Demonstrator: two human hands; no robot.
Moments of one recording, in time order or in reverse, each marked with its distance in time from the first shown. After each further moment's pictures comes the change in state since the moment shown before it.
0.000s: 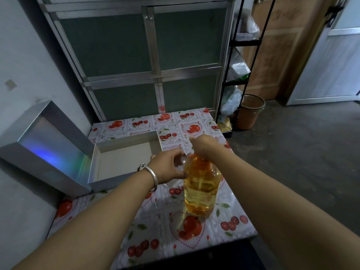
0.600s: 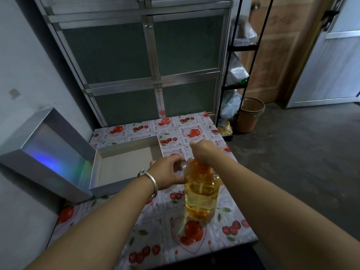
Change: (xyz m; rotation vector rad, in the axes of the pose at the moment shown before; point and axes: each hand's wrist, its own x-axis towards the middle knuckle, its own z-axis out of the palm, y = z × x) left_hand -0.002 -0.001 0.001 0.008 -0.008 -0.014; right_hand 0.003 0.002 0.004 -0.047 -0.006 0.023
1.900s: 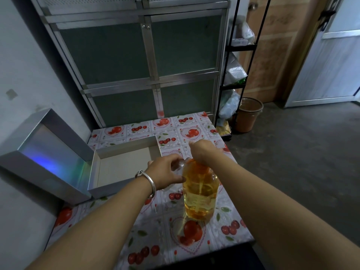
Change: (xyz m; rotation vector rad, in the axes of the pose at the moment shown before) left_hand 0.000 -0.002 0.001 -0.024 0.025 -0.012; right_hand -0.008 -0.001 -0.002 -0.046 0.003 -0.045
